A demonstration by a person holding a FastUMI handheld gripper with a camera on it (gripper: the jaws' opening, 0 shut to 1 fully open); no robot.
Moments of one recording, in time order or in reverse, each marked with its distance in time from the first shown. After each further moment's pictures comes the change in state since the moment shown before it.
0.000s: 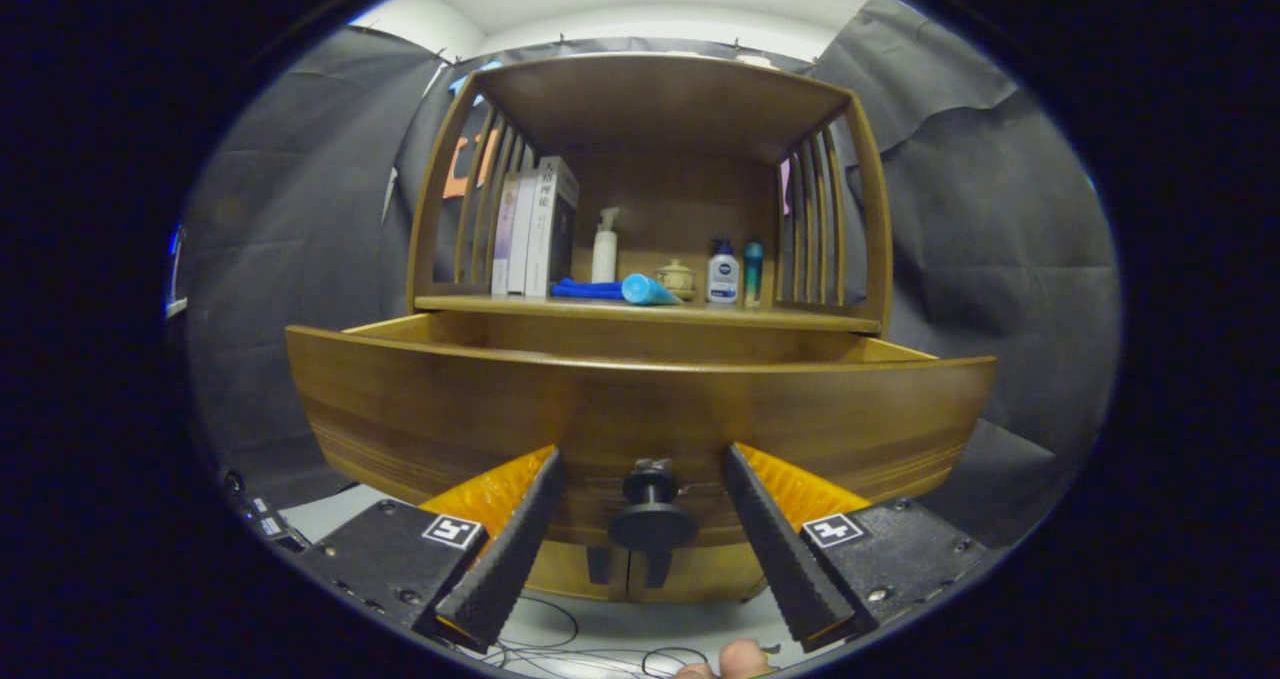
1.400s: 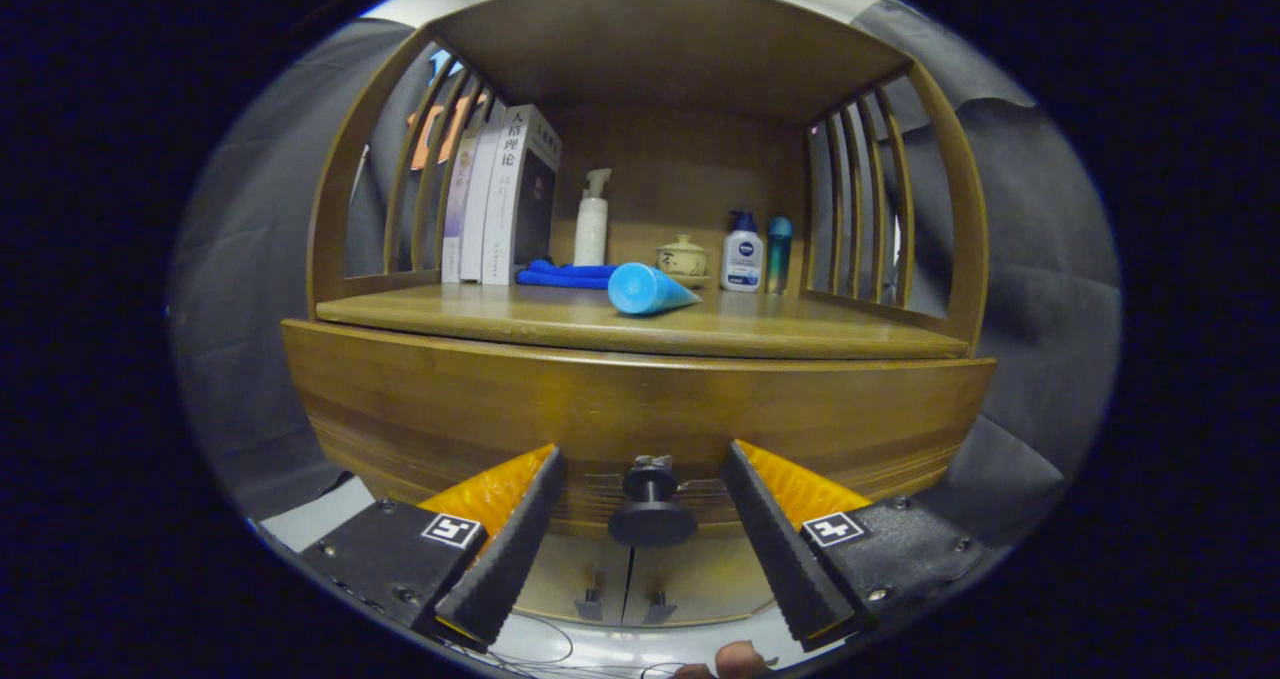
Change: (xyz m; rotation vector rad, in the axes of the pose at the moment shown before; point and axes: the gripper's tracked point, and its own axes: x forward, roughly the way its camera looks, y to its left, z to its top) arm 0.131 0.004 0.025 -0.016 0.100 -0.025
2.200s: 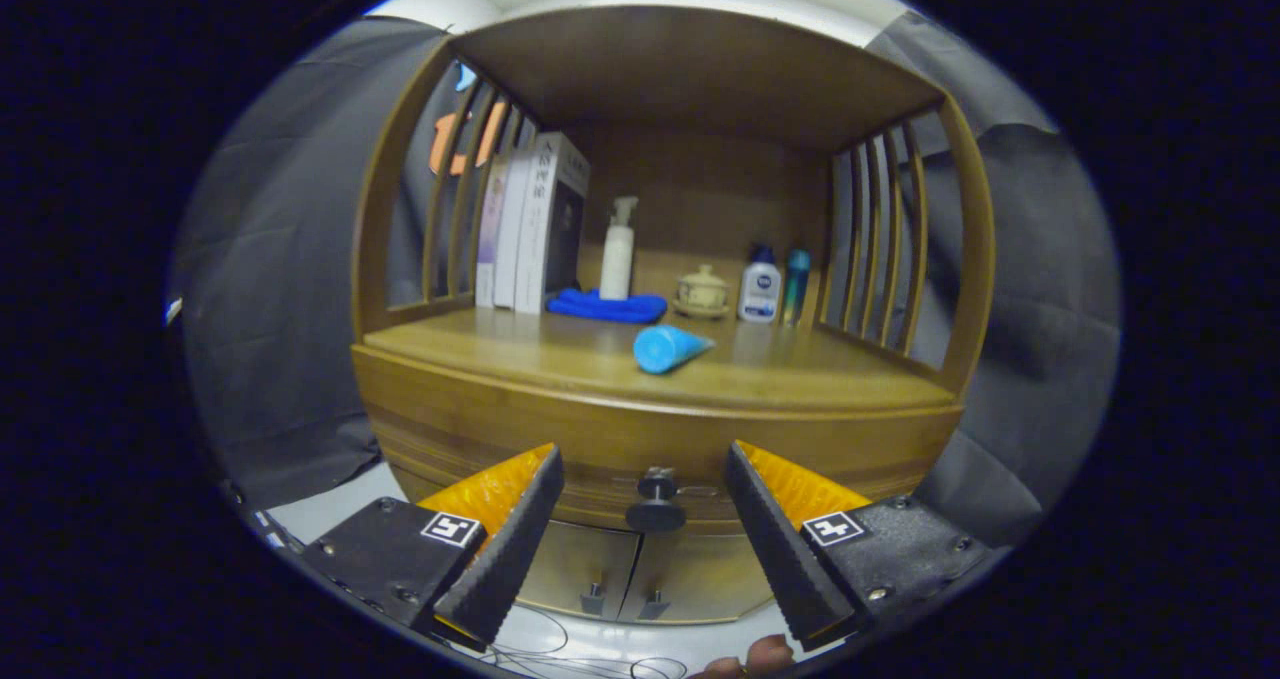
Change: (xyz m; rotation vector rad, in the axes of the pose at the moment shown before) arm -0.069 0.006 0.061 -0.052 -0.050 0.086
